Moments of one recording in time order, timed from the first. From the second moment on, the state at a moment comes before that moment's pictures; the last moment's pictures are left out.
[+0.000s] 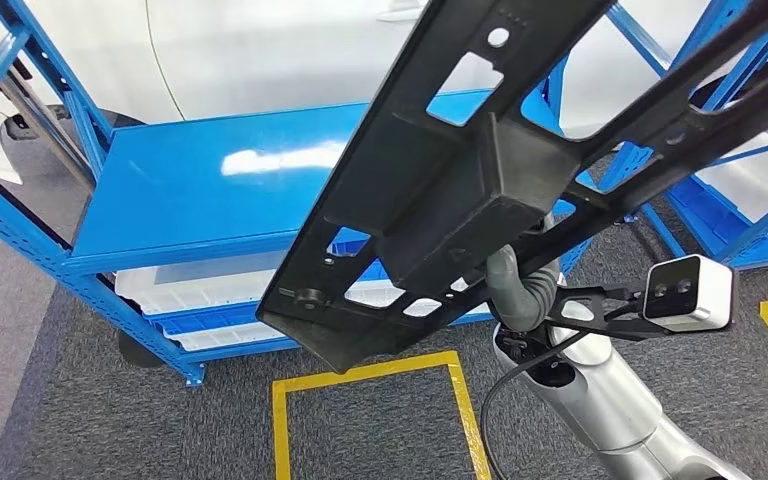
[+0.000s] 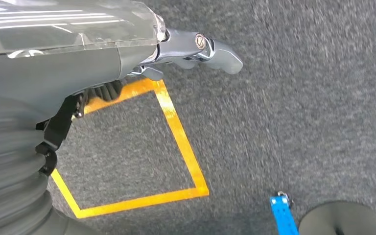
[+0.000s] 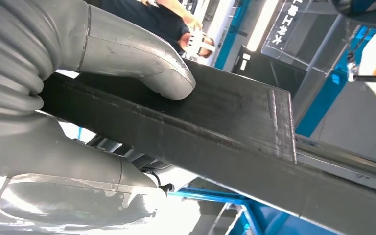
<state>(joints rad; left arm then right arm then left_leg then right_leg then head) -0.09 0.01 1.38 -0.25 0.05 -0.03 -0.31 -0.52 -0.28 0.59 -1.84 -0.58 0.25 -0.64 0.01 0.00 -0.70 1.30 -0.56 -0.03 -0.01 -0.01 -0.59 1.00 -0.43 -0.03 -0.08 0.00</state>
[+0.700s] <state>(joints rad) -0.09 0.01 1.38 -0.25 0.05 -0.02 -0.29 -0.48 -0.29 0.58 -1.85 -0.52 0.25 -0.70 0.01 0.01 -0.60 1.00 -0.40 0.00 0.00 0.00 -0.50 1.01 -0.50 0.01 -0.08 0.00</state>
